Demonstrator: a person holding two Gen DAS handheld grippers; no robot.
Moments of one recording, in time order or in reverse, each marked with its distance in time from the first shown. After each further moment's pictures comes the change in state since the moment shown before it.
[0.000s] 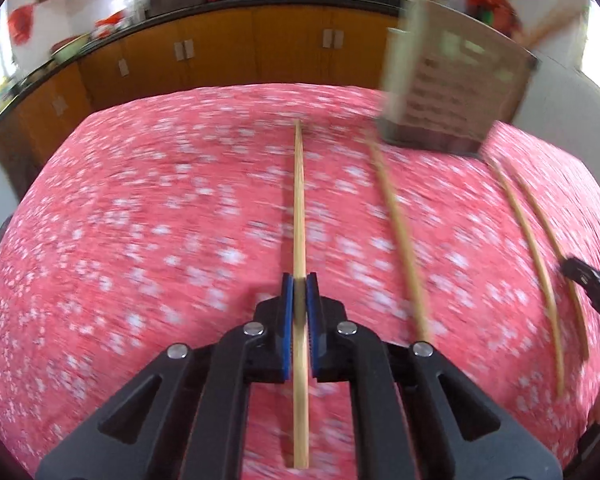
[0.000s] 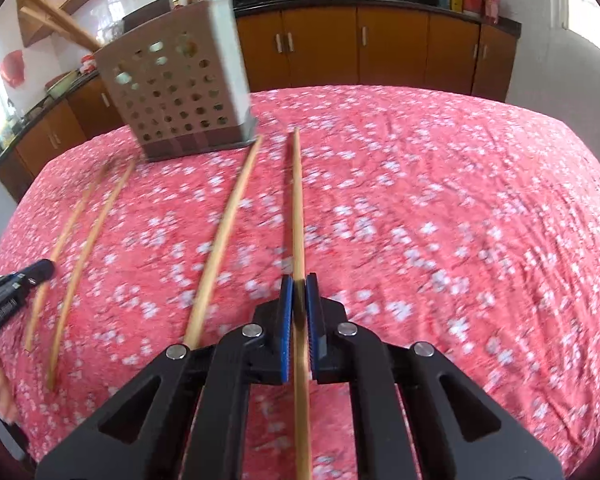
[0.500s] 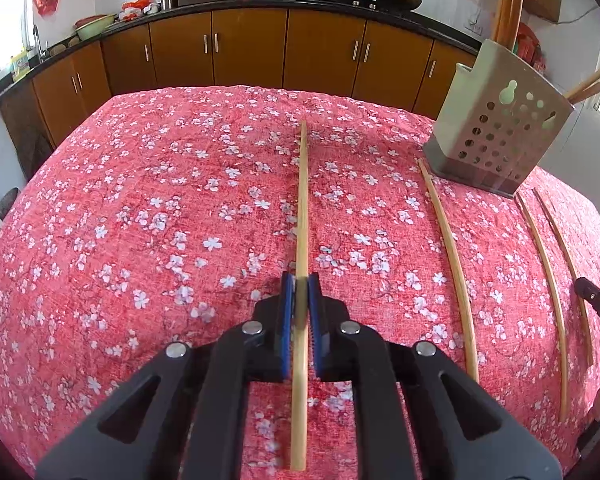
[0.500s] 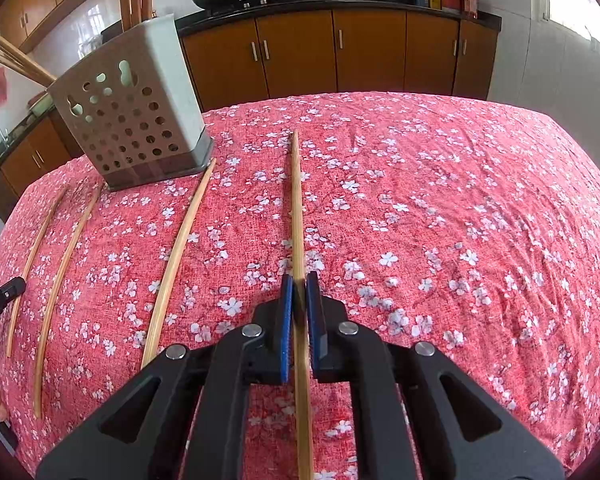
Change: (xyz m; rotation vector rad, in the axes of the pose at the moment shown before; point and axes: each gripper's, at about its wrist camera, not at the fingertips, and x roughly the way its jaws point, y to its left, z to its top) left arm 0.003 0.034 0.006 -0.084 -0.025 -0.016; right arm 0.012 -0.024 0.016 0.050 -0.013 -0.034
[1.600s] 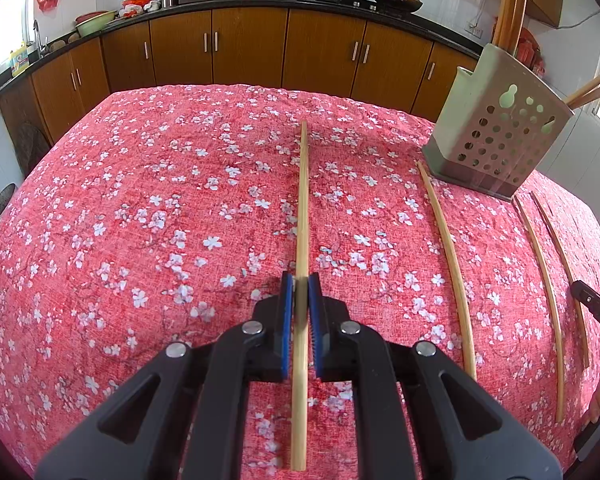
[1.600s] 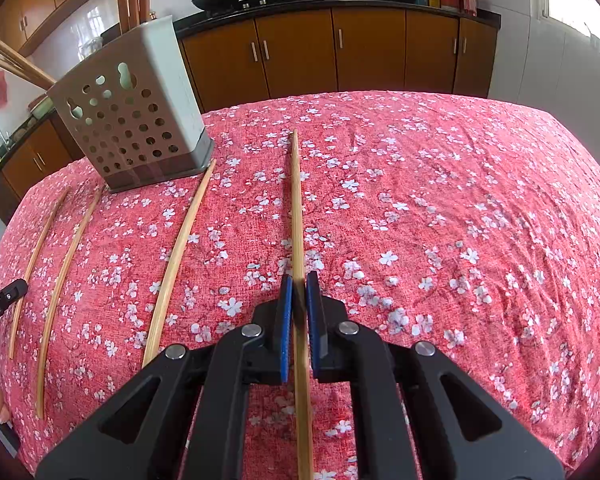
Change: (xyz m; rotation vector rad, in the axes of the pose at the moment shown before) left arm -0.006 -0.001 -0.001 -0.007 -0.002 0.004; right arm 0.000 0.000 -0.001 0.013 -0.001 0.006
